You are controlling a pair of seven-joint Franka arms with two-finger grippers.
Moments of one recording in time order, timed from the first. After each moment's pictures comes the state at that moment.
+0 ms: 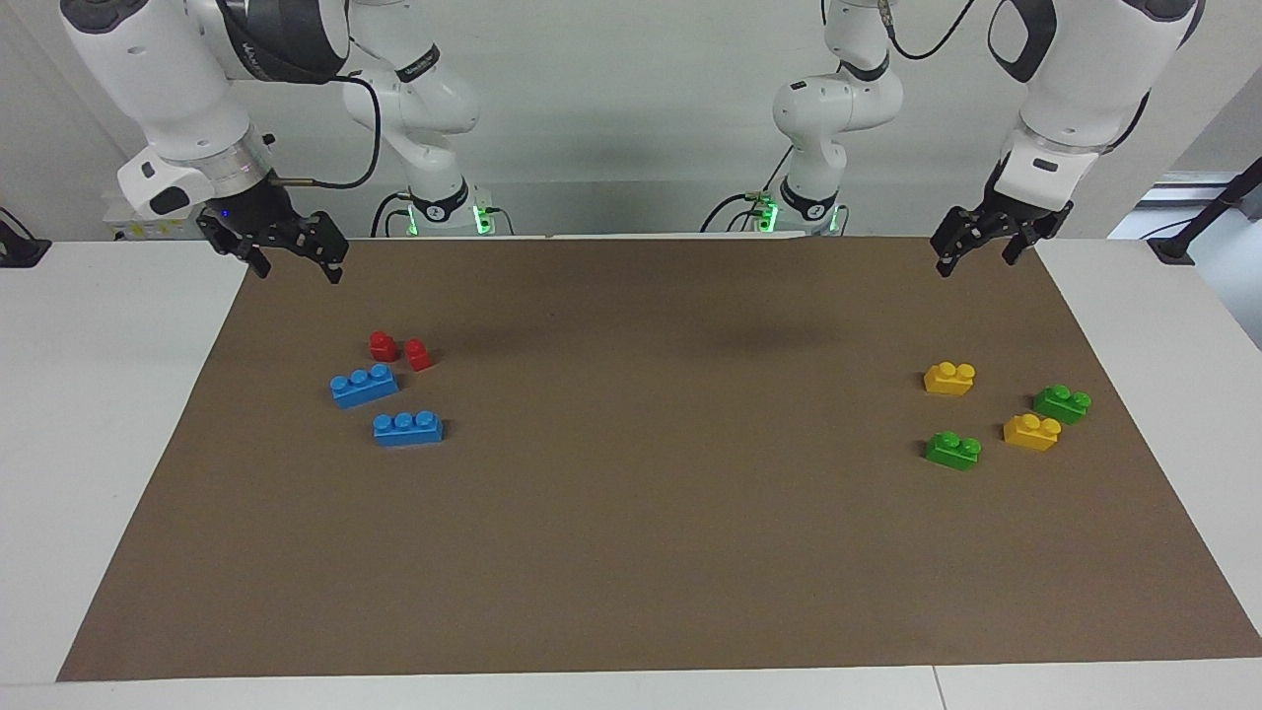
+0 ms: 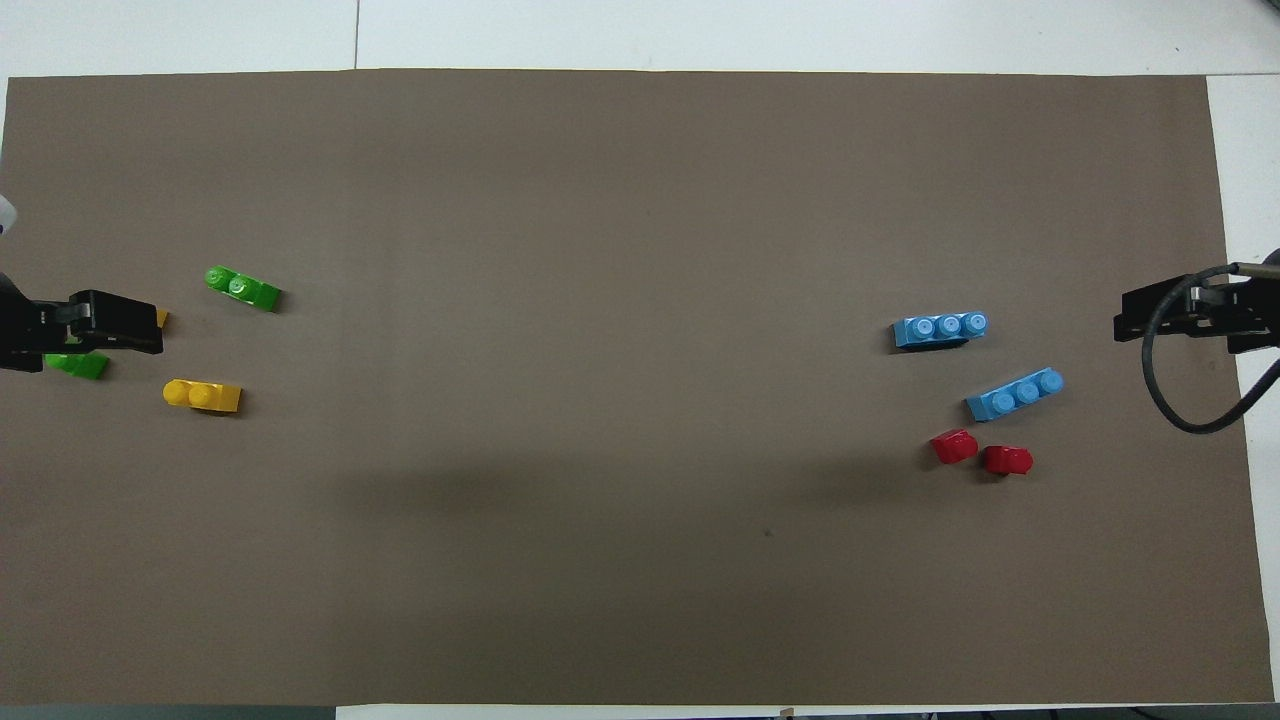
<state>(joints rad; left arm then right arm) 0.13 -0.11 -0.18 -1.73 0.03 1.62 -0.13 -0.16 -0.06 0.10 -1.71 0.01 1.61 0.08</state>
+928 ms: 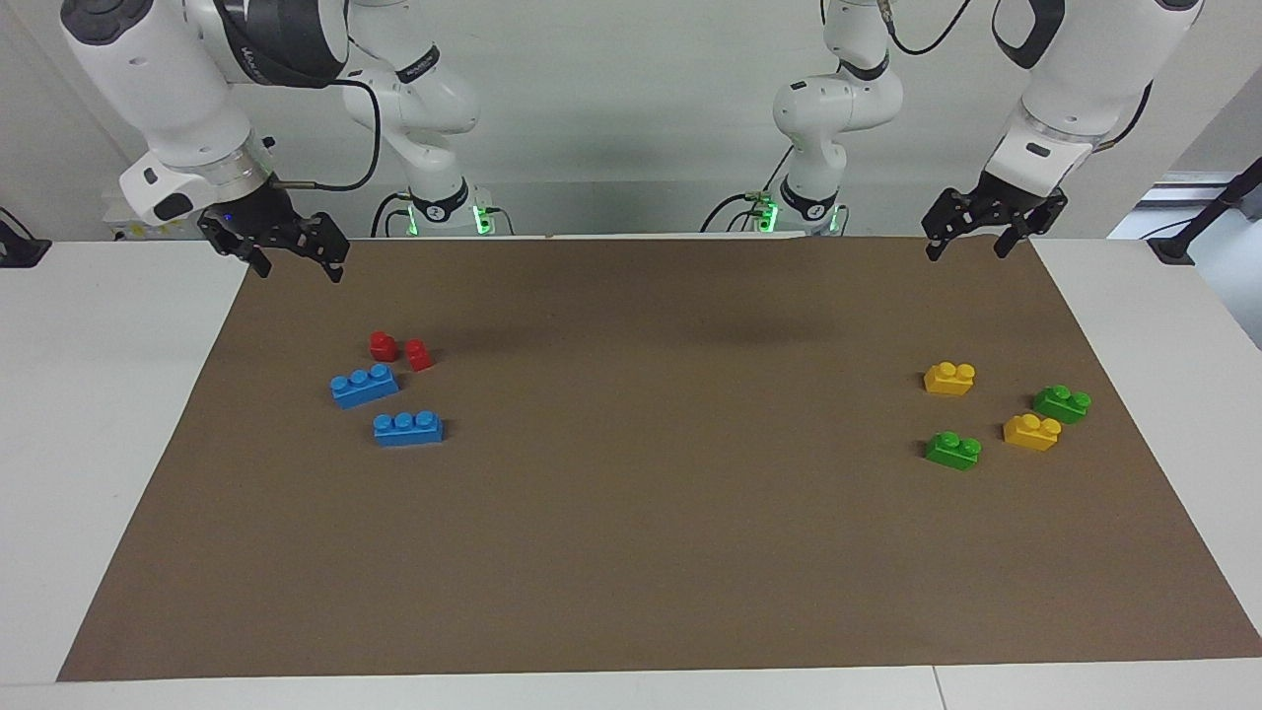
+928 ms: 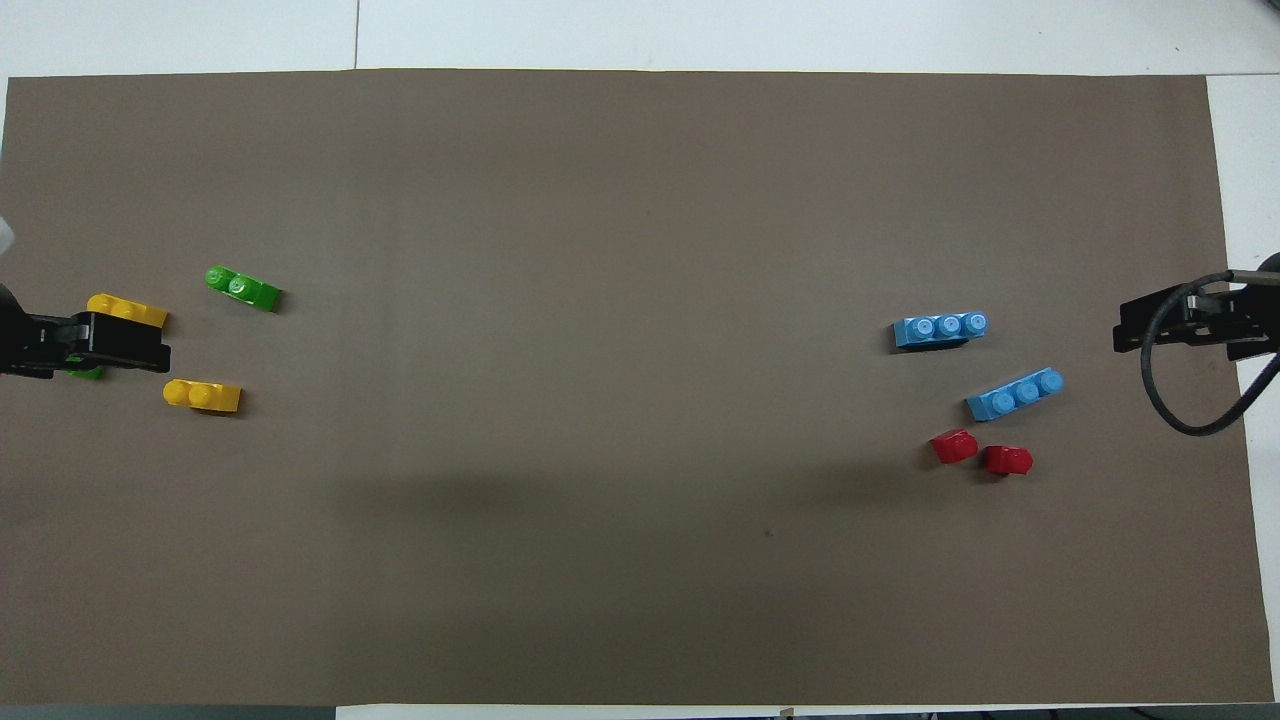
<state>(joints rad) 0.12 -0.12 -0.17 -1.73 -0.03 1.59 -0.01 -0.16 -0.05 0.10 -1.71 -0.01 1.57 0.04</state>
